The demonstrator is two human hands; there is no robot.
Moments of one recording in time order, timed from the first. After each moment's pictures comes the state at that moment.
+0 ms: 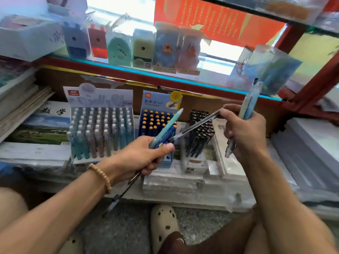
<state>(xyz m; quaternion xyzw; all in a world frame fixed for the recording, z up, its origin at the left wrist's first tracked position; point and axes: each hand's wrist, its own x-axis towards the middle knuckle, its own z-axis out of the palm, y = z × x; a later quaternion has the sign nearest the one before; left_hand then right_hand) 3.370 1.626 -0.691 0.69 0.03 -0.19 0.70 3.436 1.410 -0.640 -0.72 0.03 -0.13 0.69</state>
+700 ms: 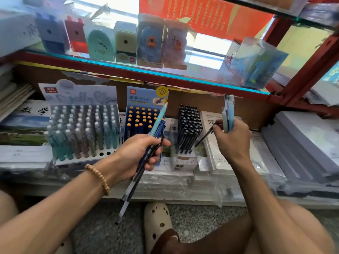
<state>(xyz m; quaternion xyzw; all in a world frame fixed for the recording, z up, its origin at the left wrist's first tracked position) 3.386 1.589 -0.697 0.58 0.09 -0.21 0.78 3.449 1.360 -0.689 -0.89 0.02 -0.24 0.38</state>
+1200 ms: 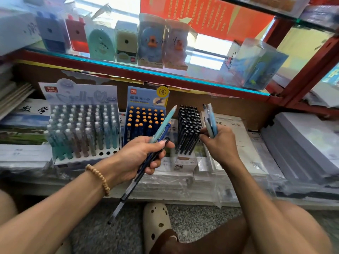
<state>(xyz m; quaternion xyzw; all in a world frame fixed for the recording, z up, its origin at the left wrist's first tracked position) 3.383 1.593 -0.700 0.58 0.05 -0.24 0.78 3.455 1.370 -0.704 -0.92 0.00 -0.10 0.38</state>
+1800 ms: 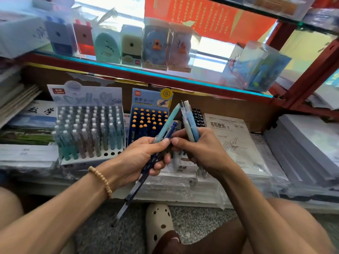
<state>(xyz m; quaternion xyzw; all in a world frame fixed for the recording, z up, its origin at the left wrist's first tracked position) 3.376 1.593 -0.699 0.53 0.00 -0.23 0.81 3.401 1.422 -0.660 -0.78 -0.10 0.13 0.61</state>
